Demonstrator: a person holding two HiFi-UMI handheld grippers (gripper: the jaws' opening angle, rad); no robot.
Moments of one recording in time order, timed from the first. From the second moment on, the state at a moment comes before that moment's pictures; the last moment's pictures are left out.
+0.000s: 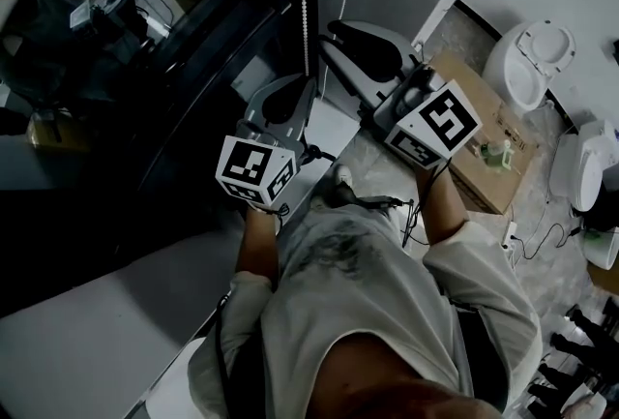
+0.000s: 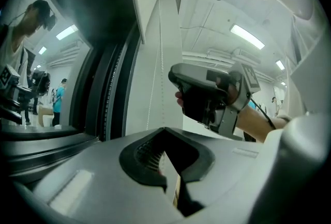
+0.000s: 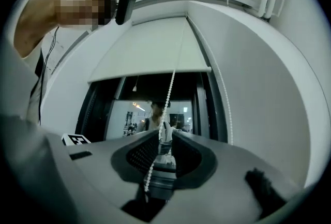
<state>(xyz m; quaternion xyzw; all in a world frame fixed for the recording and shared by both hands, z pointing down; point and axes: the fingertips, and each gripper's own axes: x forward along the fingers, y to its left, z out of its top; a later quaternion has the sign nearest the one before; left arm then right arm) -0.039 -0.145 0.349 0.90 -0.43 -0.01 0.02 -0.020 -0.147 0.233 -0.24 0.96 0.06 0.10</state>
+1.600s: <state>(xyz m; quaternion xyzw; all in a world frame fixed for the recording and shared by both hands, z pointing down) -0.031 -0.128 0.469 0.90 -0.41 0.07 0.13 -0.055 -0.155 0.352 -0.25 0.97 -0.01 -0.01</state>
